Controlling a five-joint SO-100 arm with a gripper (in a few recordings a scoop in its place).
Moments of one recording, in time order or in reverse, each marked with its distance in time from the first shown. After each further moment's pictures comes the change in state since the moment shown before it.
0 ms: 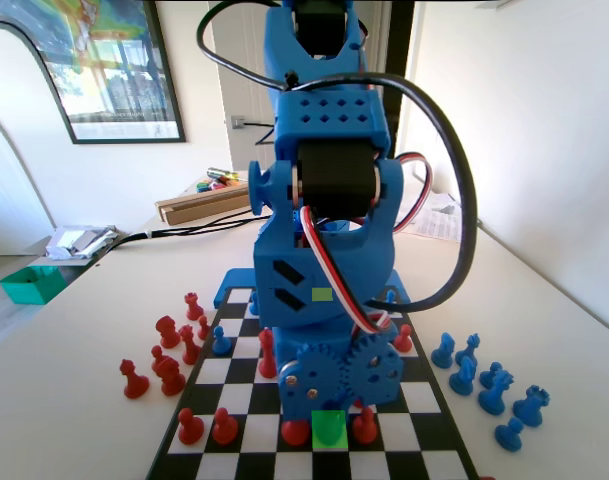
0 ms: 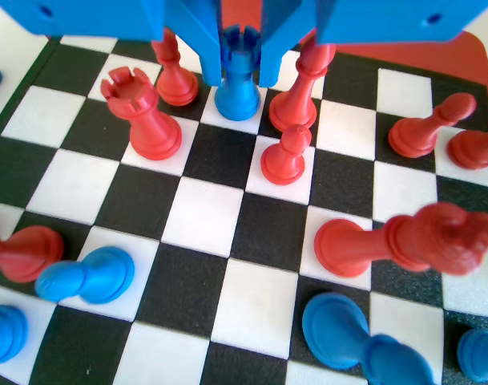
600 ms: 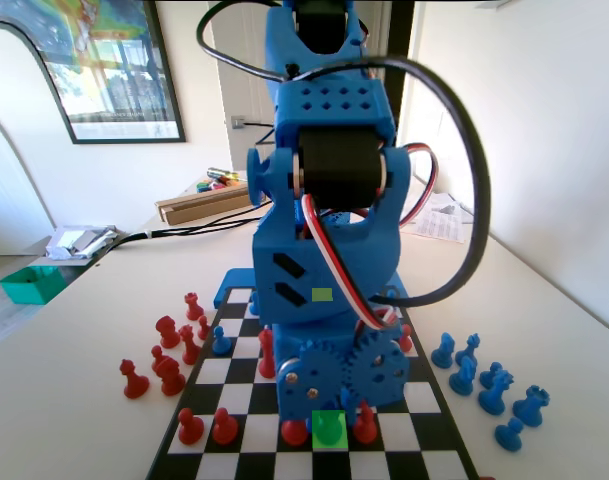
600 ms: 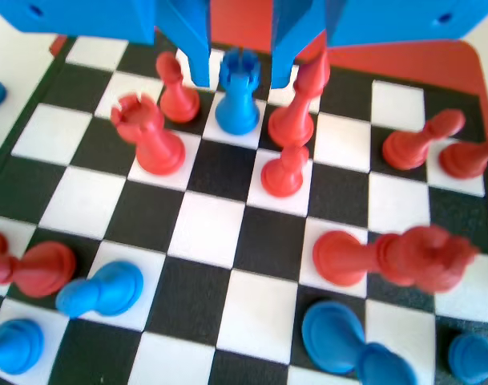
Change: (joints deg) arm -0.2 0.0 -3.7 4.6 1.0
